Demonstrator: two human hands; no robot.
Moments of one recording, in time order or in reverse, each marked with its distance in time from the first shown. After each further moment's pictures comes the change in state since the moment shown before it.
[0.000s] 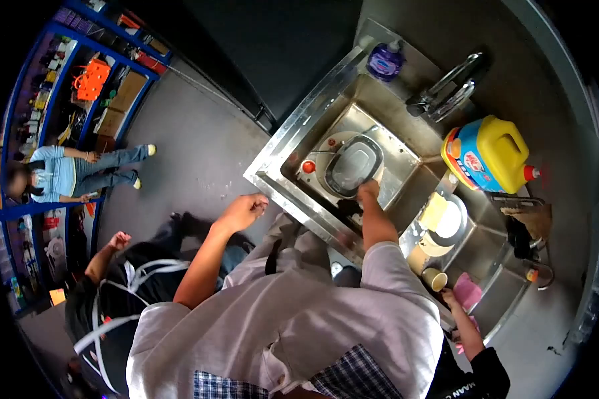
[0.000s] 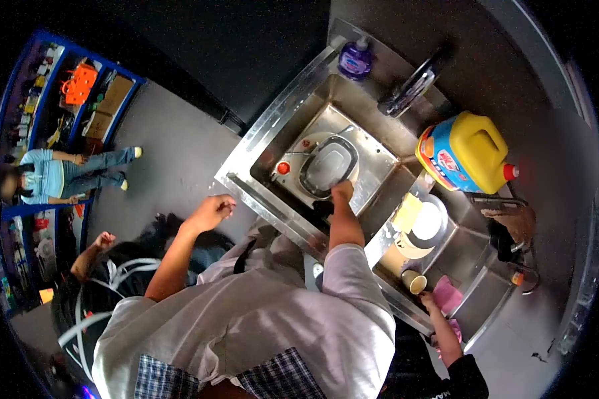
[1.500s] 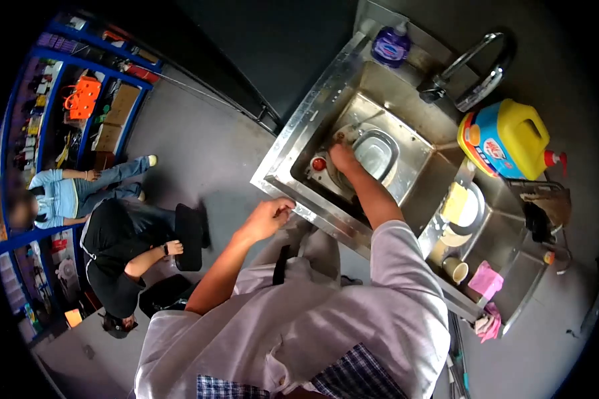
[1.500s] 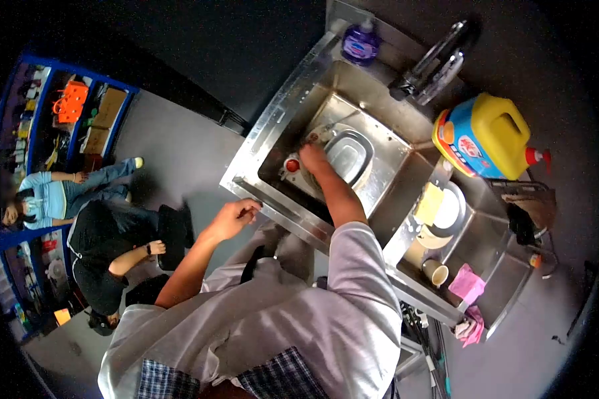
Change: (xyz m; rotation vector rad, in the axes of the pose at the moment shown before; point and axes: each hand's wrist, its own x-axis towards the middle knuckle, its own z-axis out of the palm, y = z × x) left_hand 0.025 0.004 0.015 0.033 -0.007 0.093; right_hand 0.009 -0.133 0.069 -0.545 -0.101 -1.041
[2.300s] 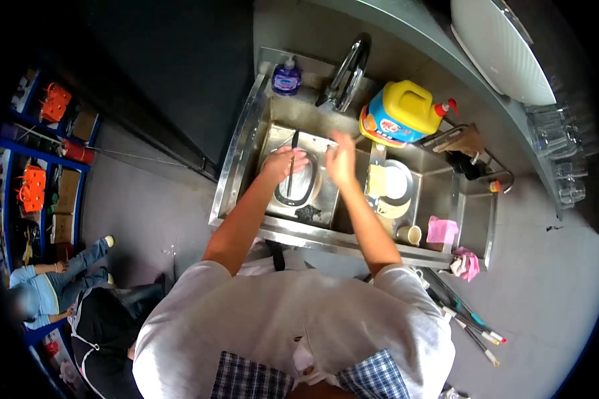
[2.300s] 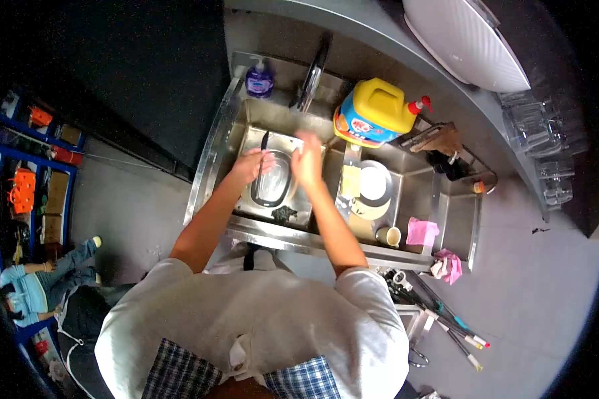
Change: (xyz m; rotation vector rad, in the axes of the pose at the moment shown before) left_hand 0.221 0.102 0.073 -1.123 -0.319 -0.130; right_hand -0.178 -0.005 -0.286 0.293 0.972 0.352
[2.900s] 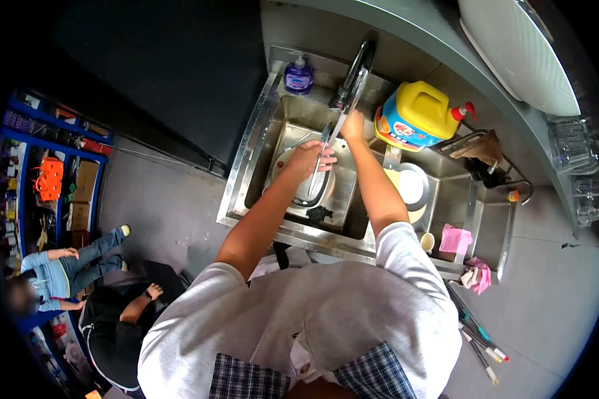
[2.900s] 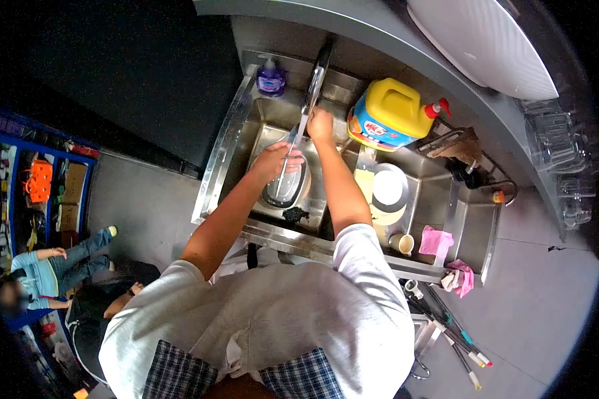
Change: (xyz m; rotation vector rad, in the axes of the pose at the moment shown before) left_hand -0.009 0.014 0.077 0.091 -0.014 0.016; right_hand 0.094 0.091 0.061 -0.080 -0.045 0.110
